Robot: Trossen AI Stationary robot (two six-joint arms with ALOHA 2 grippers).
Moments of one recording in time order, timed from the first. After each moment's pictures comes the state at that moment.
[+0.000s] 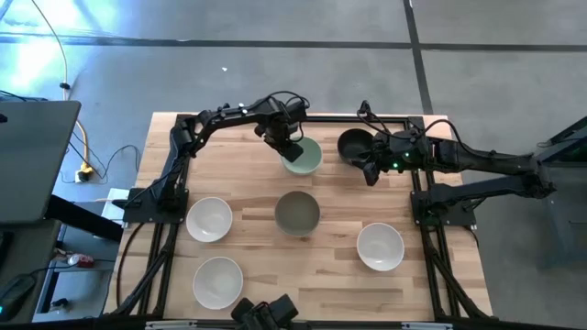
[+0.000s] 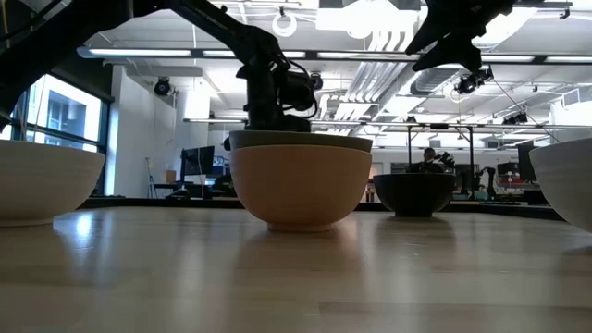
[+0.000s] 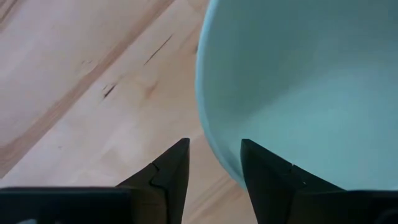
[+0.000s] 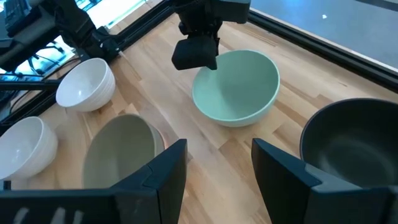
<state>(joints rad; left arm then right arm) 0.61 2.16 1.81 -1.15 0.08 -0.33 -0.16 0.90 0.90 -0.59 0.15 0.52</state>
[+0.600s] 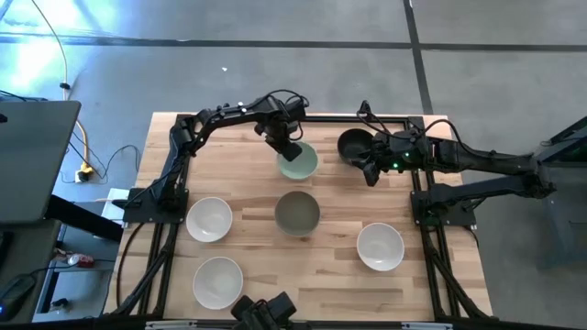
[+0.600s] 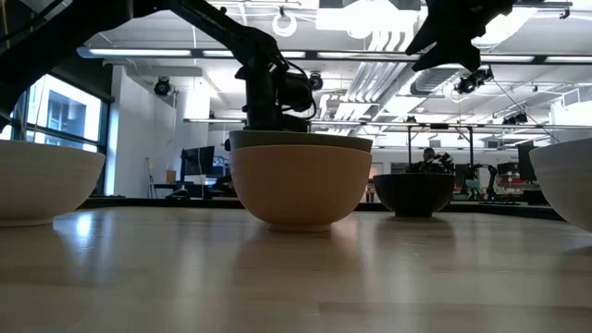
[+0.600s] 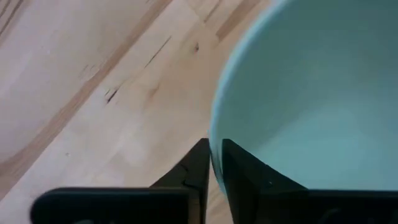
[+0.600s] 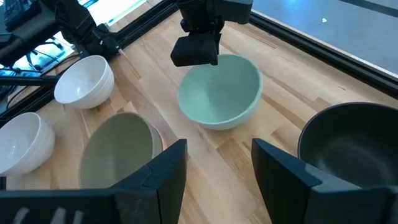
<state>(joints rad) 0.62 2.16 1.81 -1.15 0.09 -0.25 -0.16 0.90 0.90 -0.59 0.15 0.49</state>
